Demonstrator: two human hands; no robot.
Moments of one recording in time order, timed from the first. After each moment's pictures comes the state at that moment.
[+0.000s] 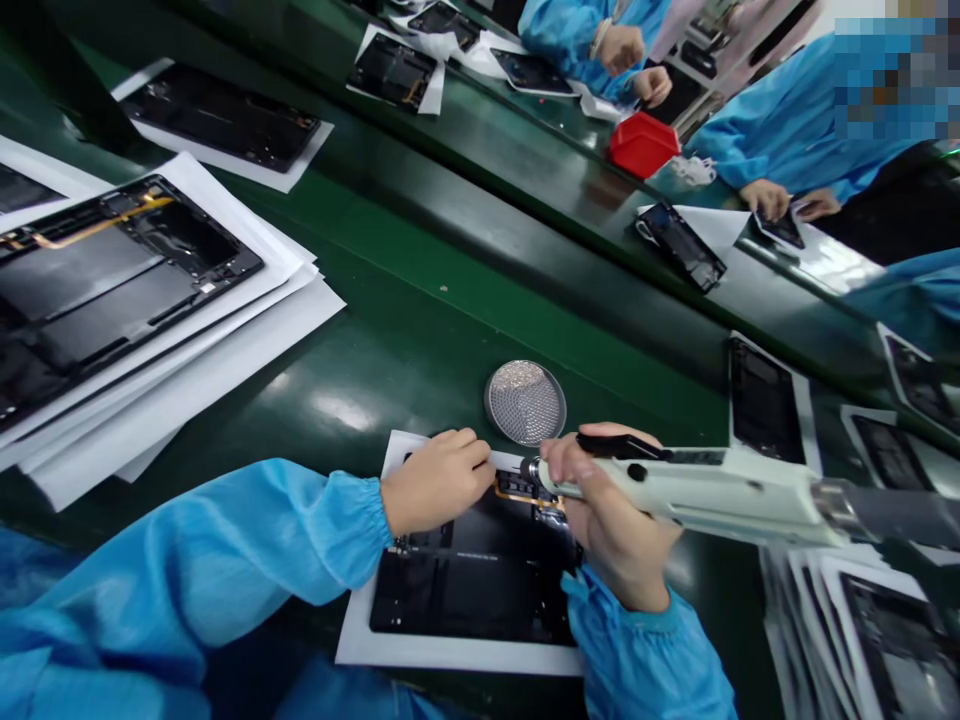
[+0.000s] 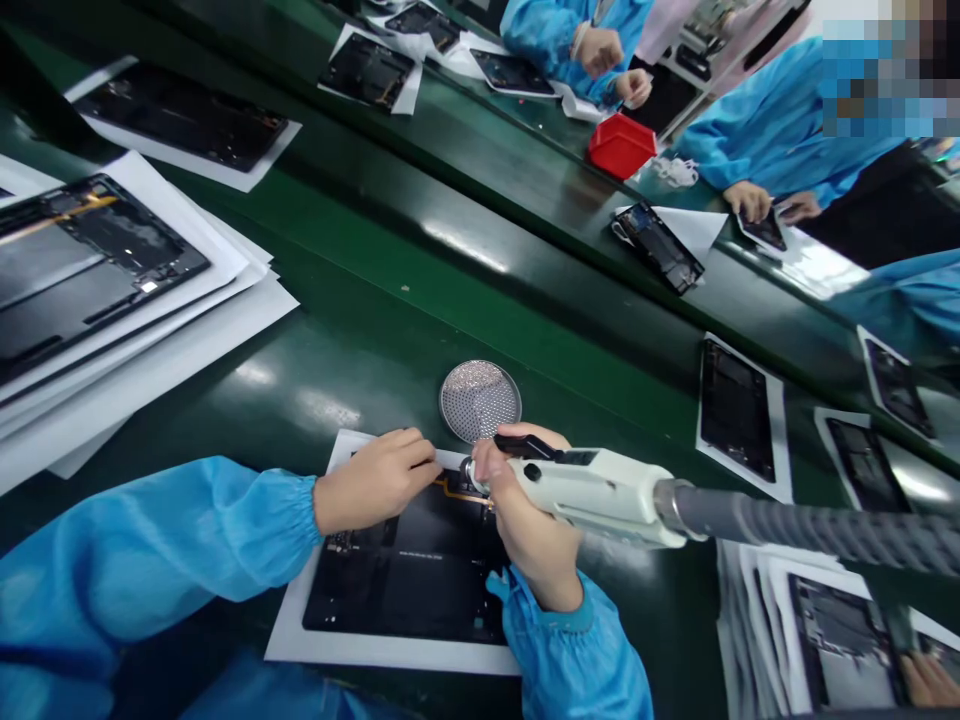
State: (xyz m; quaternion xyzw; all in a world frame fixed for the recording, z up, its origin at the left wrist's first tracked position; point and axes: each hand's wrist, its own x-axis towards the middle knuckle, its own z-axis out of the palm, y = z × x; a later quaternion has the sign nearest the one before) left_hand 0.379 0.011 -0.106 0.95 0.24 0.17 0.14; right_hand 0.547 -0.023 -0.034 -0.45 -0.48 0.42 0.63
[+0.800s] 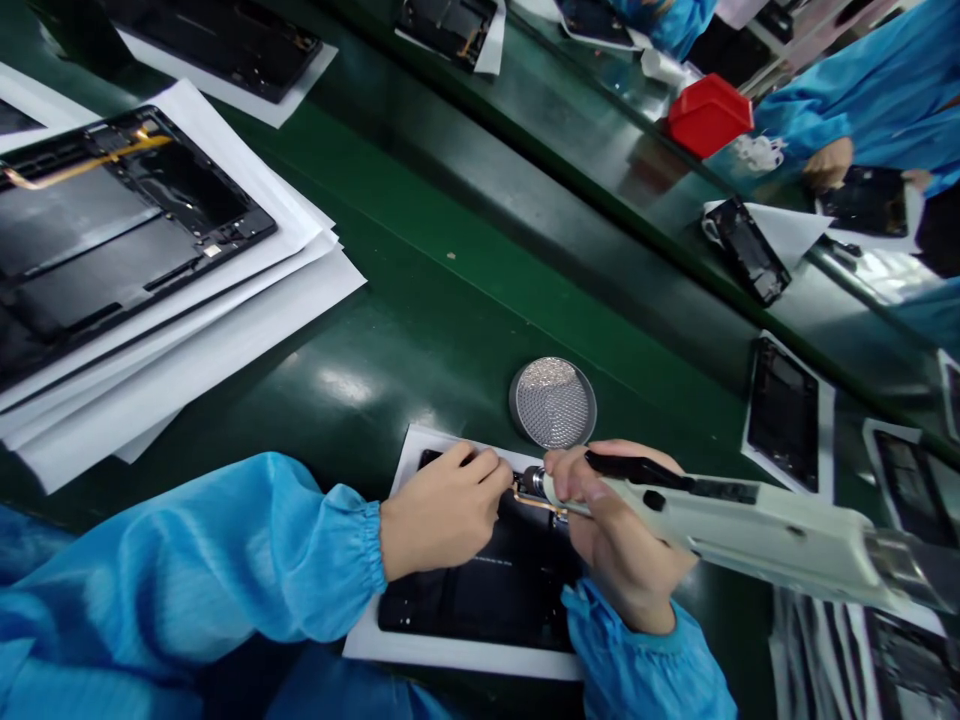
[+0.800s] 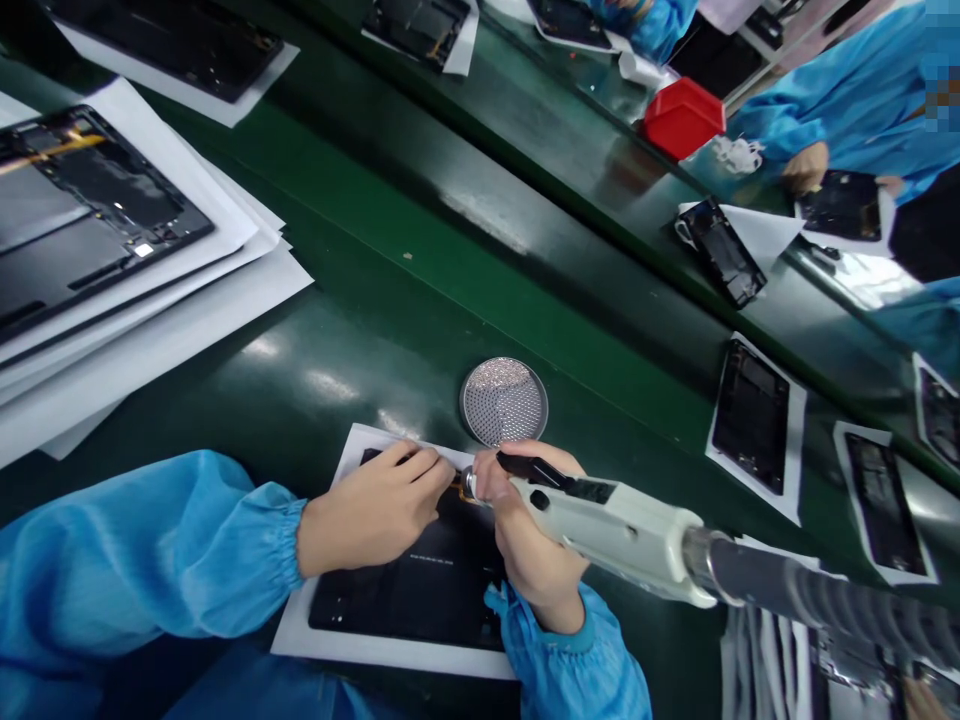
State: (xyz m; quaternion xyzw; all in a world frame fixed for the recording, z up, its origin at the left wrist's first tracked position) left_hand 0.372 -0.014 -0.091 0.95 0.24 0.16 0.10; right_hand 0.536 -0.020 -0.040 -0.46 -0.49 0.44 0.59
